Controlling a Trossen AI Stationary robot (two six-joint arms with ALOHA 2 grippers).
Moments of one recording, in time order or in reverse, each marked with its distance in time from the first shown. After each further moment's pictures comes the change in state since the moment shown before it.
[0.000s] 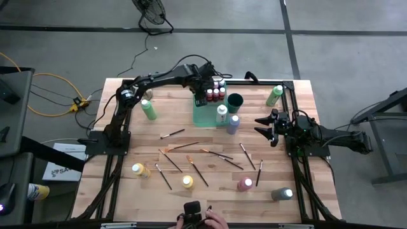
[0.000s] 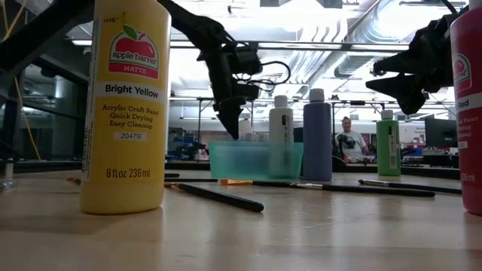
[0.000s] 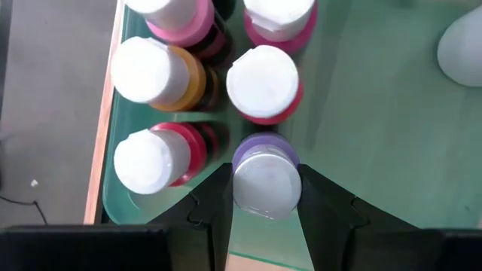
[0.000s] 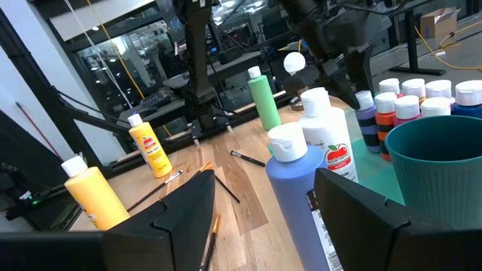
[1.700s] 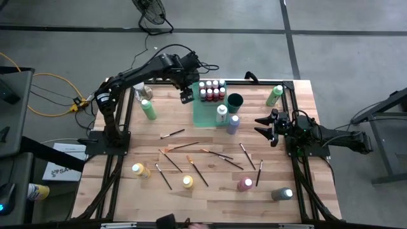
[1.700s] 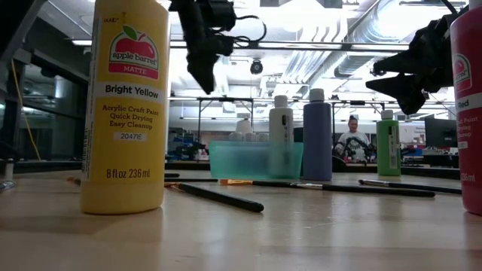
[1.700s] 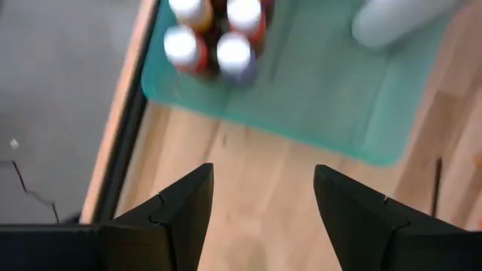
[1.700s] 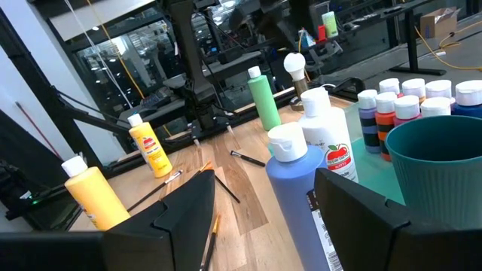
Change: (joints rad) left arm 0.000 -0.292 -0.003 -0.301 0.031 -0.129; right arm 0.000 0.000 0.000 0.000 0.000 0.000
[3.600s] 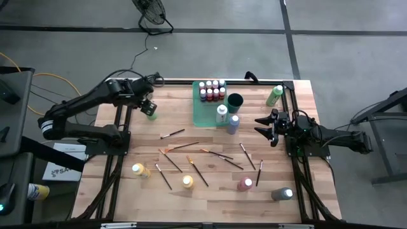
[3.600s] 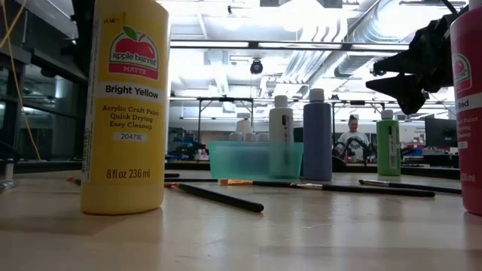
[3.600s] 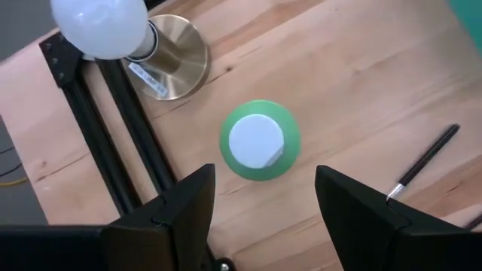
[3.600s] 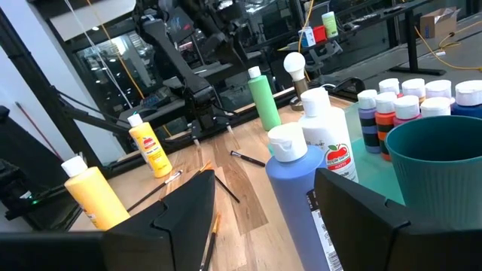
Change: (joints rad) left arm 0.007 -0.765 -0.784 -0.057 -0.259 -0.732; right arm 0.000 0.000 0.000 0.000 0.000 0.000
